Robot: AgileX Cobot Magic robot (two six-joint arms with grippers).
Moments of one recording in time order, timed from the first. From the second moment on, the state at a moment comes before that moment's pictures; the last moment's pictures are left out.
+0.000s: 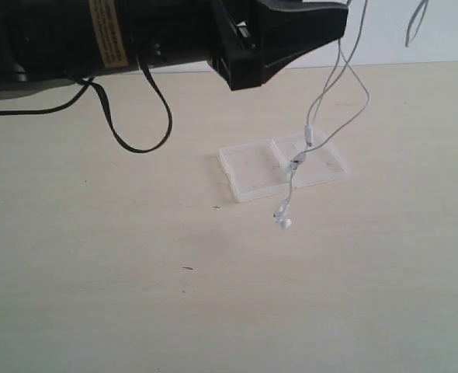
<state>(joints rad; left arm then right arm) -0.48 1.67 -1.07 1.06 -0.91 -0.92 0.55 1.08 -1.31 -0.05 0.69 -0.21</state>
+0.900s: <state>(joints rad) -0.59 1.86 -1.06 0.75 -0.92 -0.69 0.55 1.10 -1.31 -0.04 0.69 -0.19</state>
